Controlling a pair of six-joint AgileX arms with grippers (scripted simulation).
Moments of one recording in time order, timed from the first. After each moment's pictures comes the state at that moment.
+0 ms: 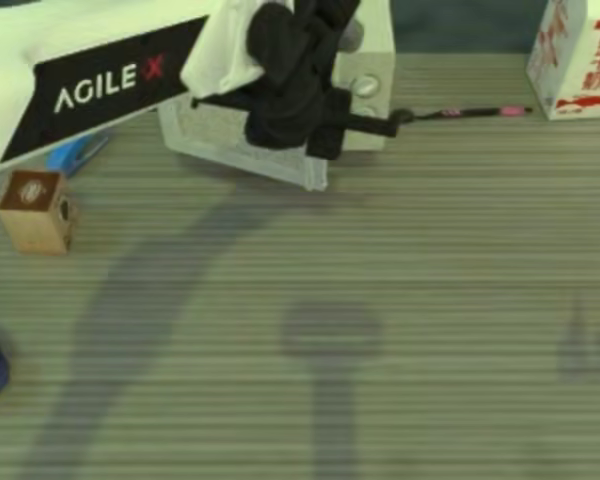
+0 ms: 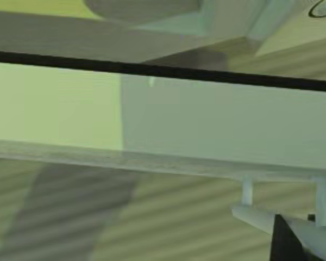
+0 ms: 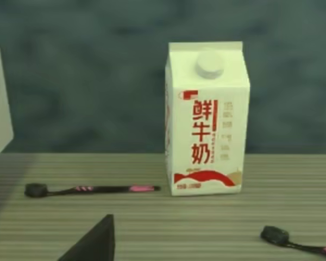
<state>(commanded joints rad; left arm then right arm) -0.63 2.07 1.72 -0.71 -0.16 -0.29 0.00 0.00 0.00 0.00 0.00 0.00</state>
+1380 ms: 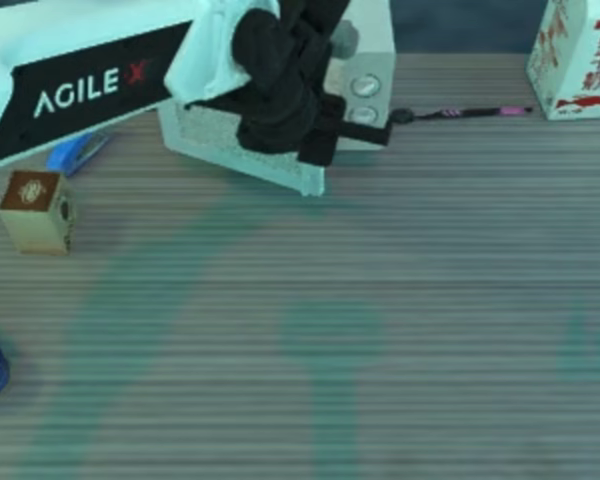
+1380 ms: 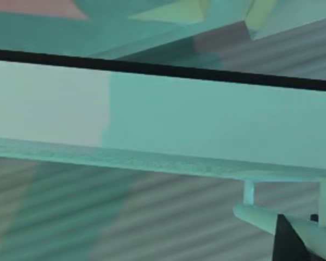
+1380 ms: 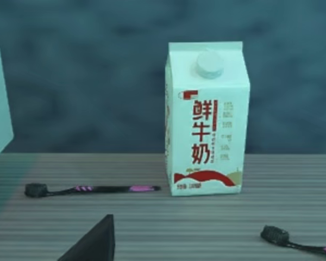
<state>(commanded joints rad) -0.61 2.04 1.67 -0.69 -0.14 -0.24 0.00 0.00 0.00 0.00 0.00 0.00</state>
